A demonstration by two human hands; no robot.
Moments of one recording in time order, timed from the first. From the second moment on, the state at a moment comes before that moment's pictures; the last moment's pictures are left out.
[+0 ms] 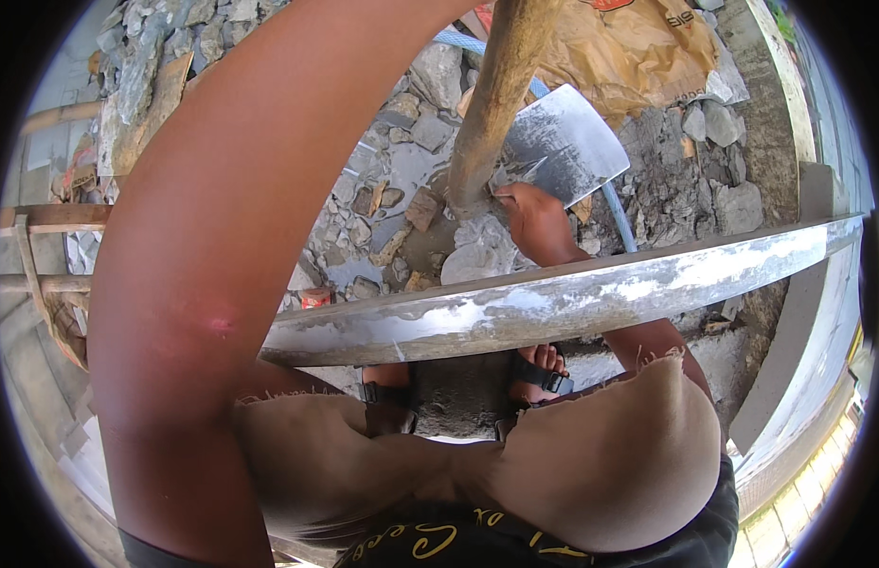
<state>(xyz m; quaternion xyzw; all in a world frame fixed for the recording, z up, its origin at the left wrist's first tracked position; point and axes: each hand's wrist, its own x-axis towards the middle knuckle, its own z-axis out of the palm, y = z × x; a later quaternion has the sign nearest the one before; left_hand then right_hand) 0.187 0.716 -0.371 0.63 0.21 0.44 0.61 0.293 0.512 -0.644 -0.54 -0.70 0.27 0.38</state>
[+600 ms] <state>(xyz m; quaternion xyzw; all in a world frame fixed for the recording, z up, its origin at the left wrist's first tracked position) 0.181 0.706 -0.374 0.63 0.22 0.45 0.60 0.292 0.497 -0.648 -0.48 -0.75 0.24 0.38</state>
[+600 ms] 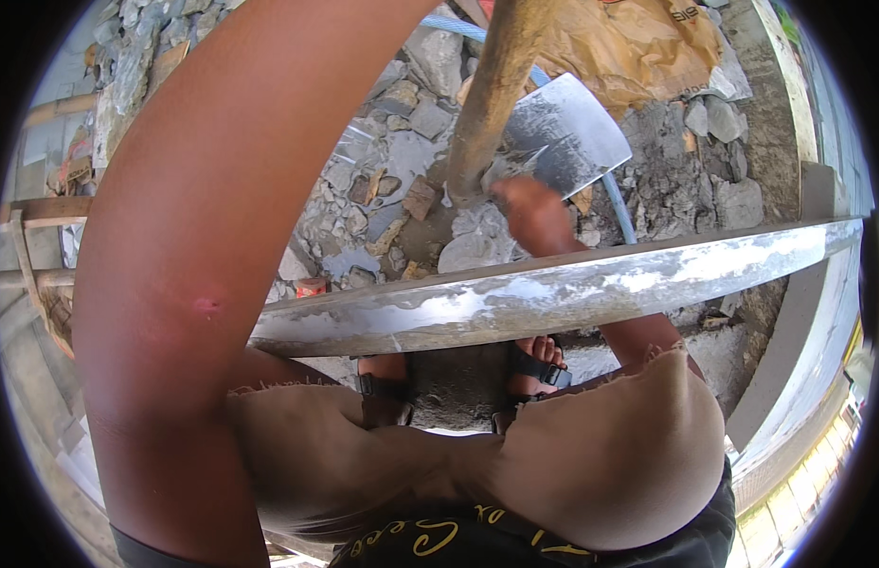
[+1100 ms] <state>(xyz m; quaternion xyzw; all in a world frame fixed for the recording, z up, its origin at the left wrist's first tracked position) 0.183 0.712 -0.371 0.63 0.26 0.45 0.58 0.288 0.505 -0.631 -0.49 -0.73 0.23 0.42</state>
